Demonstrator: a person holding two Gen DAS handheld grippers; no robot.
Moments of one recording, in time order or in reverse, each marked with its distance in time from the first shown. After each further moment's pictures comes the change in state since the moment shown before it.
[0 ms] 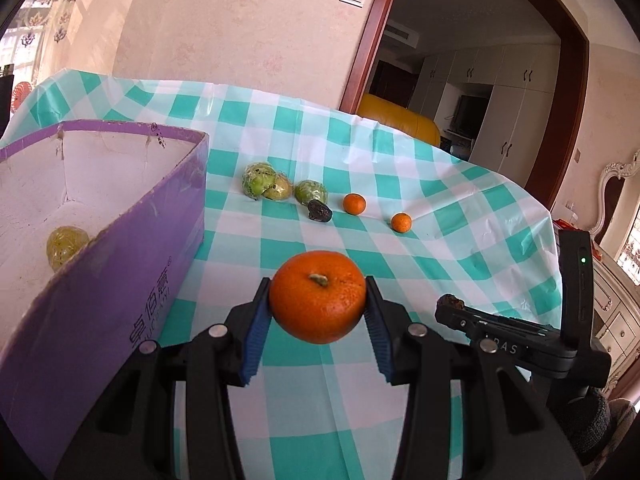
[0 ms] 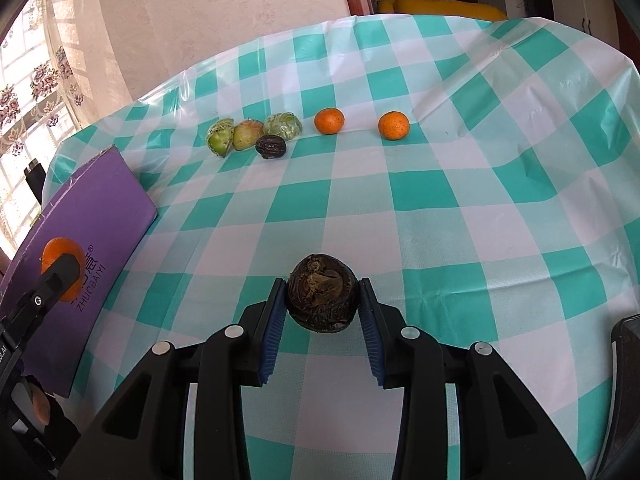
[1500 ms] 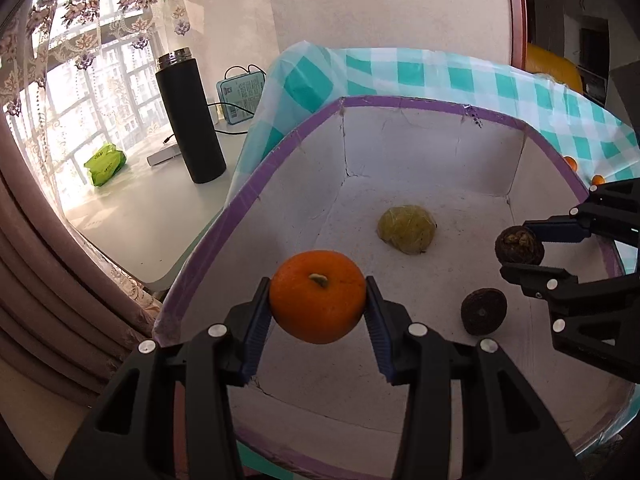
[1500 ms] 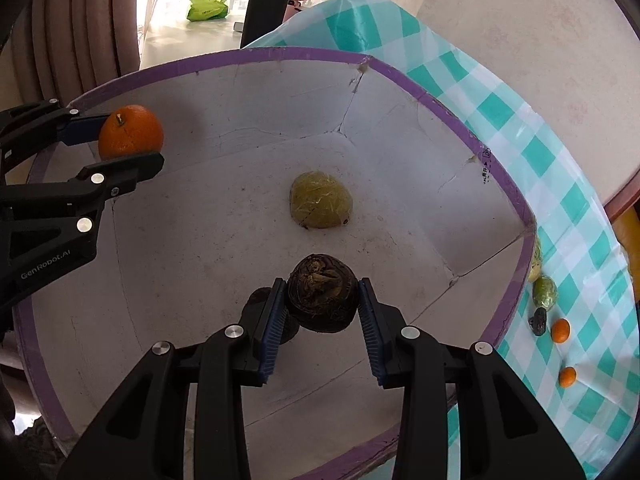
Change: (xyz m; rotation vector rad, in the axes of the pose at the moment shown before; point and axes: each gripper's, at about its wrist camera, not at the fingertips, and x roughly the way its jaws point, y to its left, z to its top) left arm -0.095 0.206 0.036 0.085 0.260 0.589; right arm 0.037 0.345 -0.004 -0.955 0.214 0.137
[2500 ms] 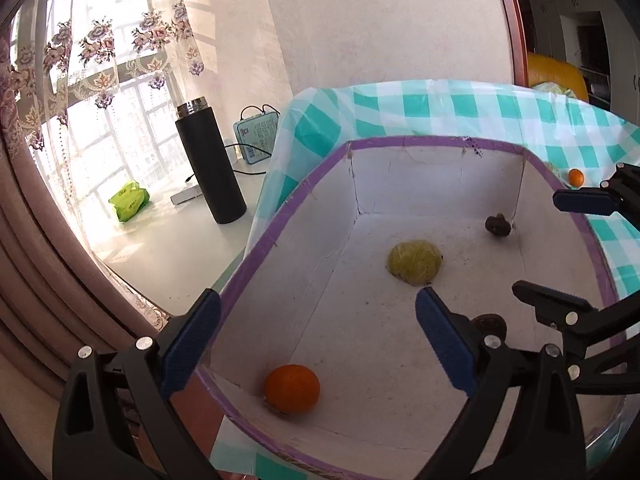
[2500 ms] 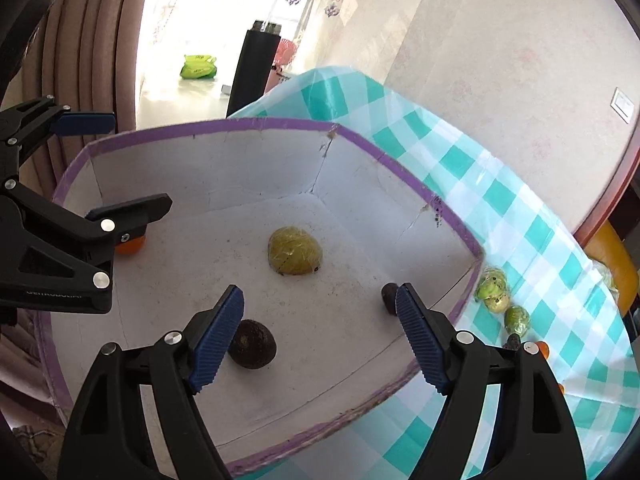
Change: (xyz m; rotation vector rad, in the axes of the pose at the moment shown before) left arm -0.042 -0.012 0.011 -0.006 -0.197 0.064; right arm -0.051 -0.017 -0.032 0.071 -0.347 -0.097
